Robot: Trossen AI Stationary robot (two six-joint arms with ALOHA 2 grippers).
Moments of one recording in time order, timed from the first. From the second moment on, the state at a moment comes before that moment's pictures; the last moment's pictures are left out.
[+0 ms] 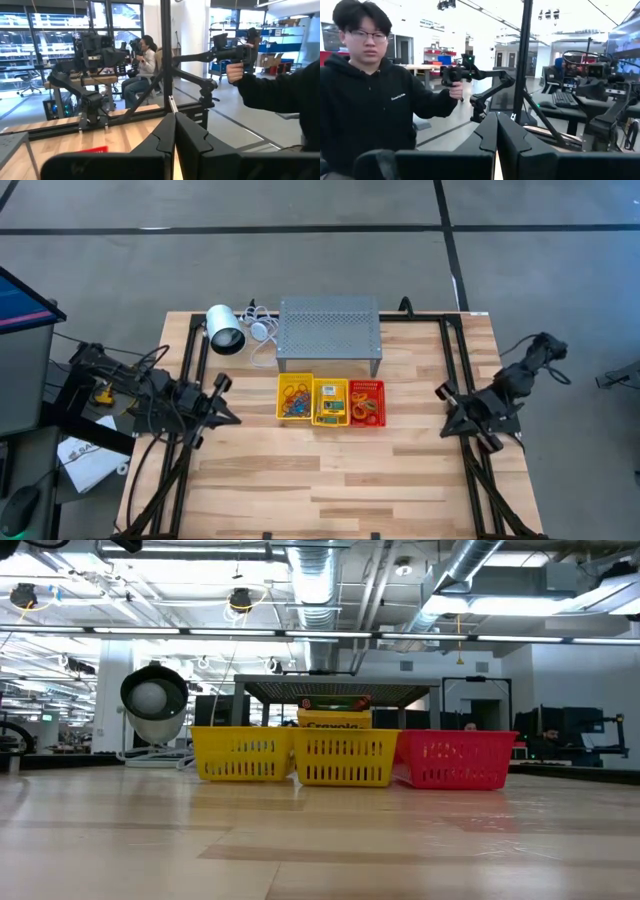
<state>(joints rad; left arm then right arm) -0.42 0.42 0.38 0.16 -0.09 0.05 0.67 0.30 0.40 0.08 0.08 -0.07</state>
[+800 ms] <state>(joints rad) -0.18 0.85 0.38 0.37 -0.03 0.07 0.31 0.79 0.46 0.15 0.22 0.08</state>
